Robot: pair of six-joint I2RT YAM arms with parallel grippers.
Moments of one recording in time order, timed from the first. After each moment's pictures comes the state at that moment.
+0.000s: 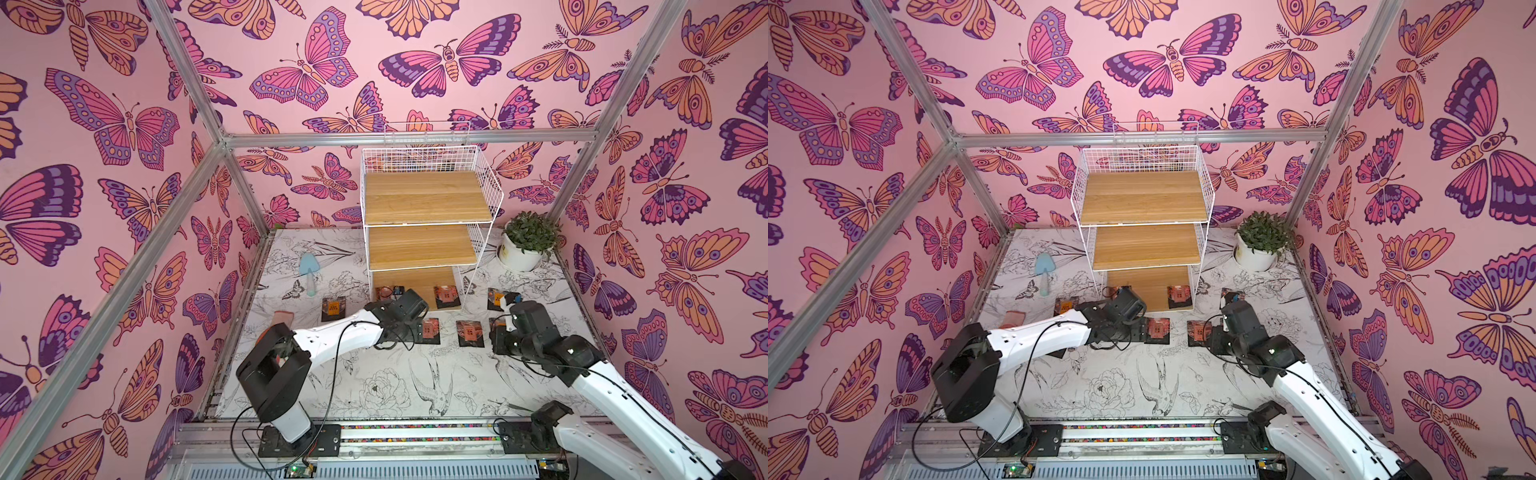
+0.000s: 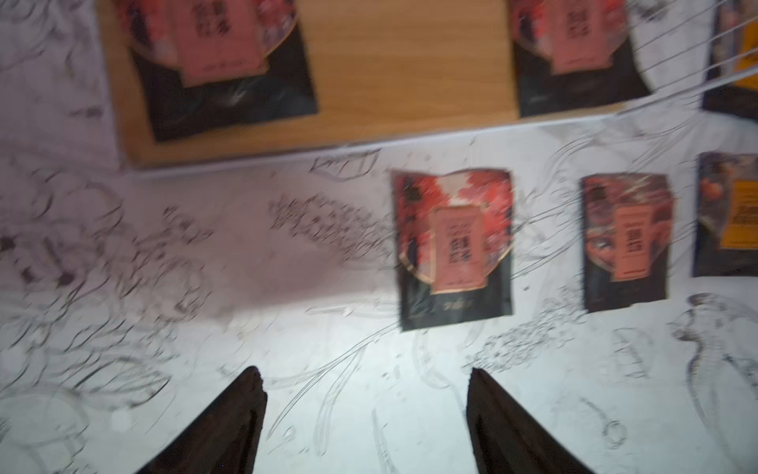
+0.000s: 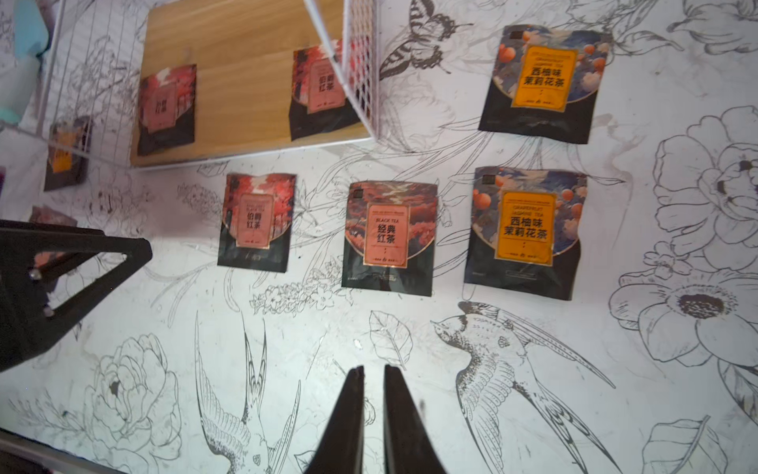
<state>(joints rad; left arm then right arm) -0.87 1.58 1.01 -0.58 -0.16 -0.79 0.64 0.81 0.68 -0.77 0.09 0.52</state>
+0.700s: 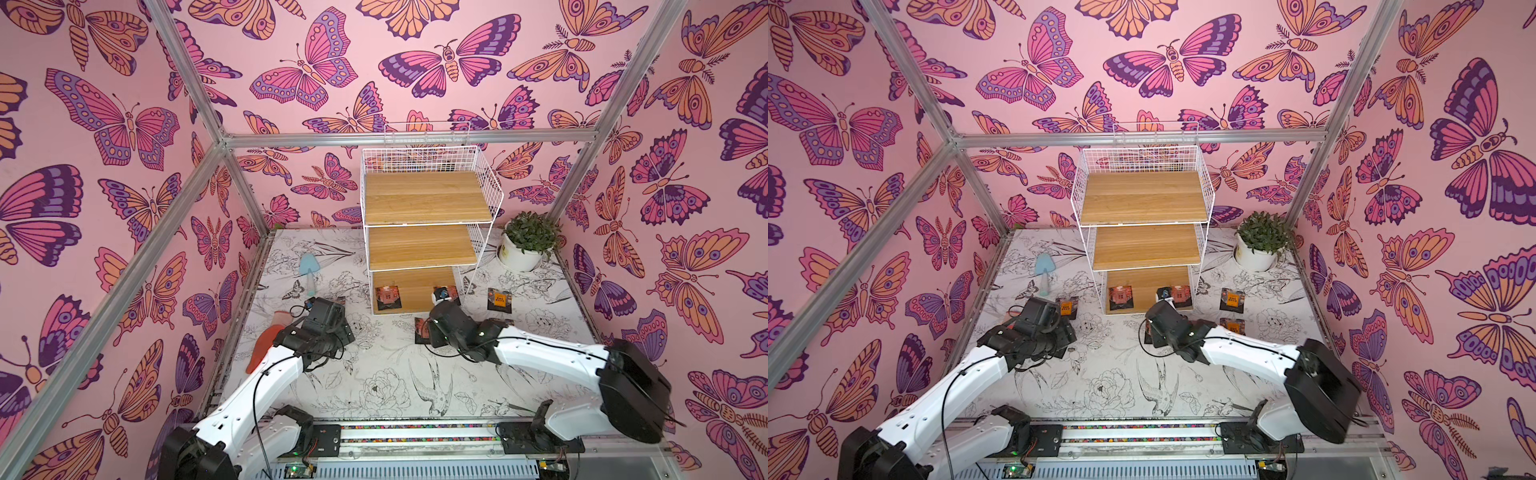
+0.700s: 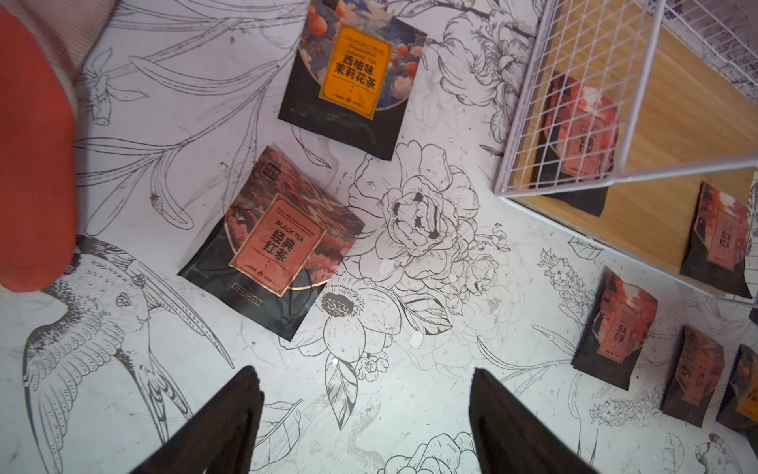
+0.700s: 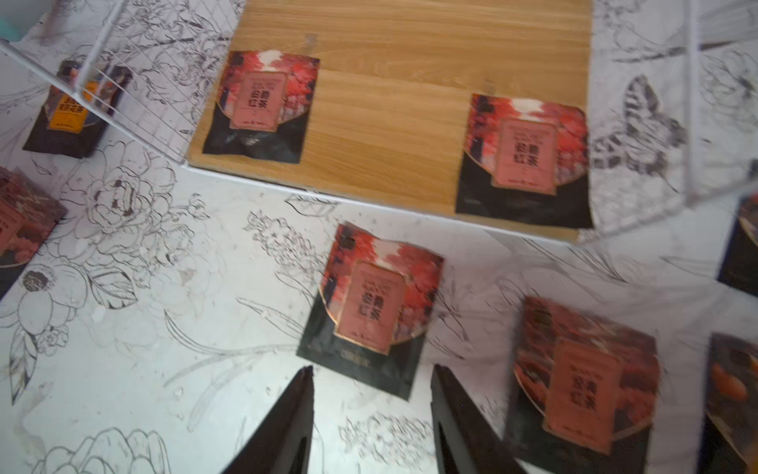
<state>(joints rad) -0.37 1.02 0.69 -0.74 -0.09 -0.79 0.97 1.51 0.89 -0.28 0.32 0.50</state>
